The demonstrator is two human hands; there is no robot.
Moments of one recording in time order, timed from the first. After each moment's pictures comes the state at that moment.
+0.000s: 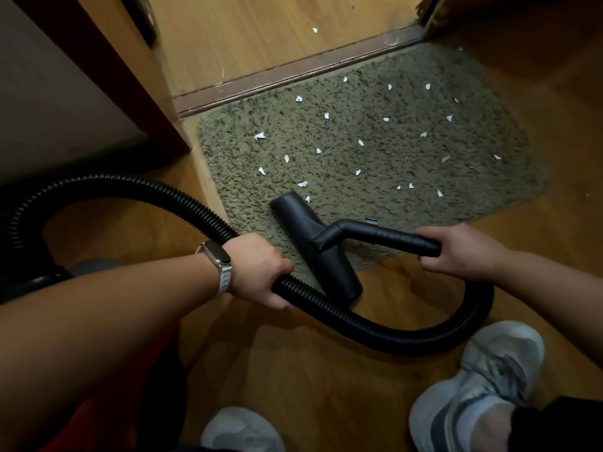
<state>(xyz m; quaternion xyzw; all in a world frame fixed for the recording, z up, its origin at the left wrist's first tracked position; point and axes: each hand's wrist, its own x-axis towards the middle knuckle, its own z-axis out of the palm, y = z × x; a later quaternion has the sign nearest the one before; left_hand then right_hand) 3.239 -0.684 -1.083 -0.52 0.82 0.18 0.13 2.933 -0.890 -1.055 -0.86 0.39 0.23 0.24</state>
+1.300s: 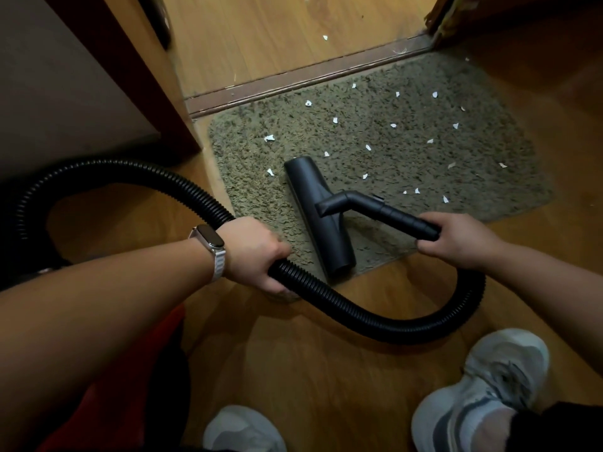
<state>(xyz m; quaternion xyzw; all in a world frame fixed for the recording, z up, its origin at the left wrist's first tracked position) 3.263 -0.686 -1.074 -0.53 0.83 0.13 0.10 2.956 -0.894 -1.053 -0.83 0.46 0.17 0.26</state>
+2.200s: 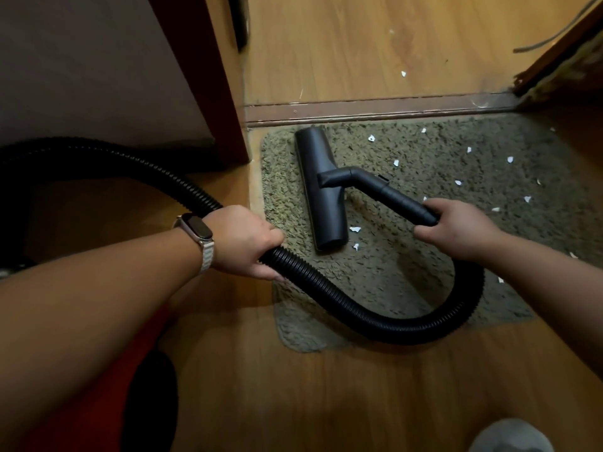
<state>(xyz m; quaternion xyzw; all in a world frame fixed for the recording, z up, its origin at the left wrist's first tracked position) 3.354 -0.678 -1.098 -0.63 0.78 0.06 0.02 3.111 -0.951 -1.061 -0.87 0.40 0.17 0.22</state>
